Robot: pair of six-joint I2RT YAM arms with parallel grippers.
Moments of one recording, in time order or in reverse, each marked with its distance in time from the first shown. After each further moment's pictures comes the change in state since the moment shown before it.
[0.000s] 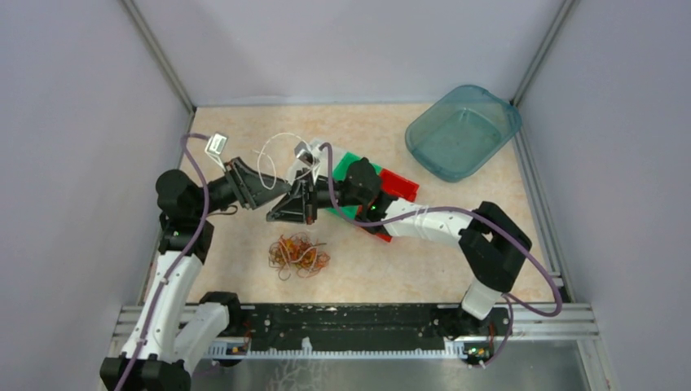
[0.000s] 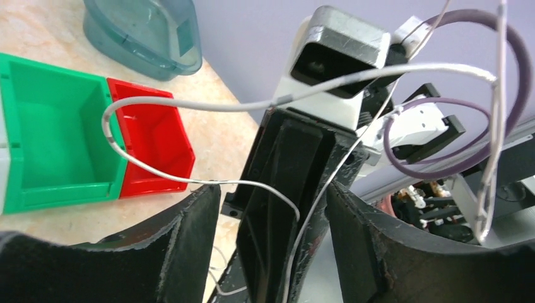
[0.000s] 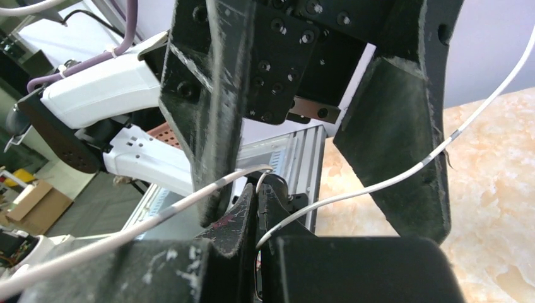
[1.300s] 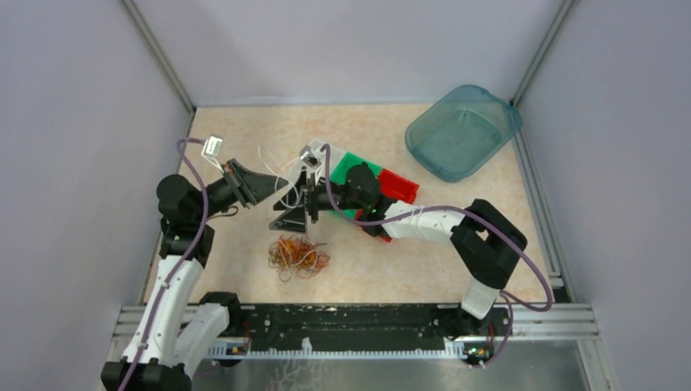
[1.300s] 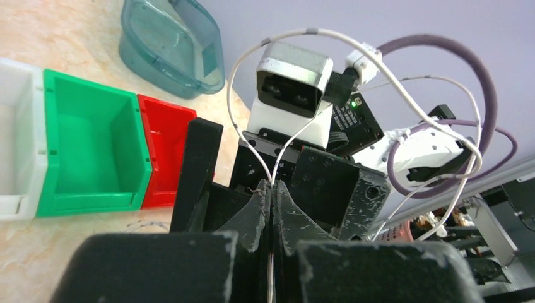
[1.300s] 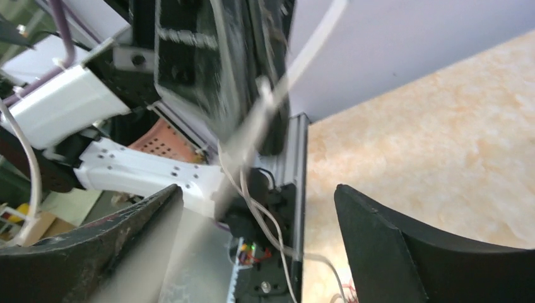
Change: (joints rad) left arm 0.001 -0.029 -0.040 0.039 -0.097 -0.004; right arm -0.013 0.051 -0.016 0.008 0.056 0.047
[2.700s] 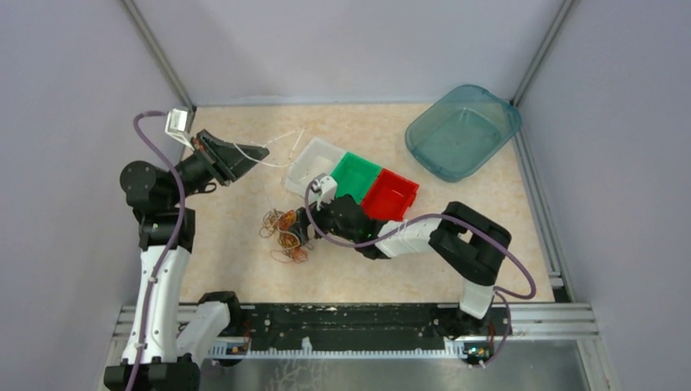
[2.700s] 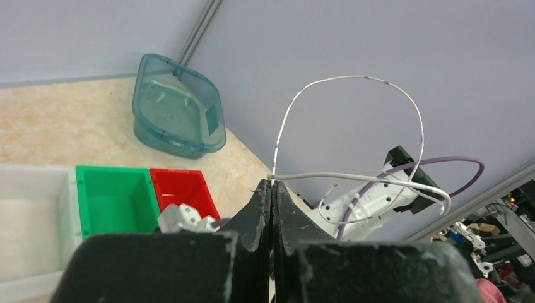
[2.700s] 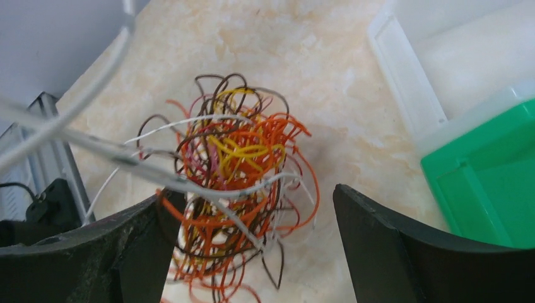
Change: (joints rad) left arm 0.118 0.061 0.236 0.040 0.046 -0.027; right arm 0.077 0.032 -0.236 -0.198 0.711 -0.282
